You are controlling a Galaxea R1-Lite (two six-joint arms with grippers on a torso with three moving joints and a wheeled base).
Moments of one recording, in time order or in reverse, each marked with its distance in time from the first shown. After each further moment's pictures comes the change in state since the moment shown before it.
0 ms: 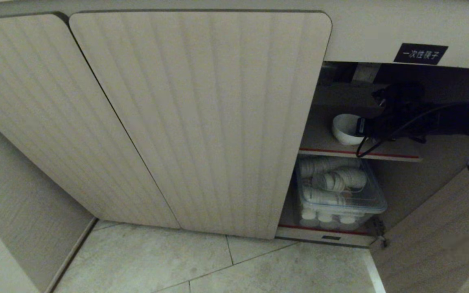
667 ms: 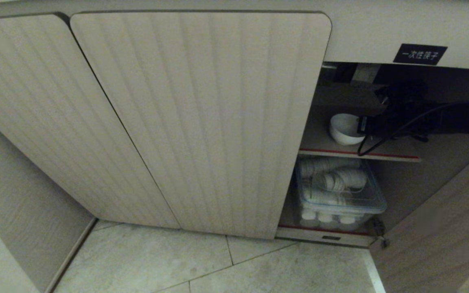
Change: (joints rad) left arm 0.000 0.000 0.000 0.000 0.001 0.000; right arm 0.000 -0.005 0.005 0.000 0.003 0.002
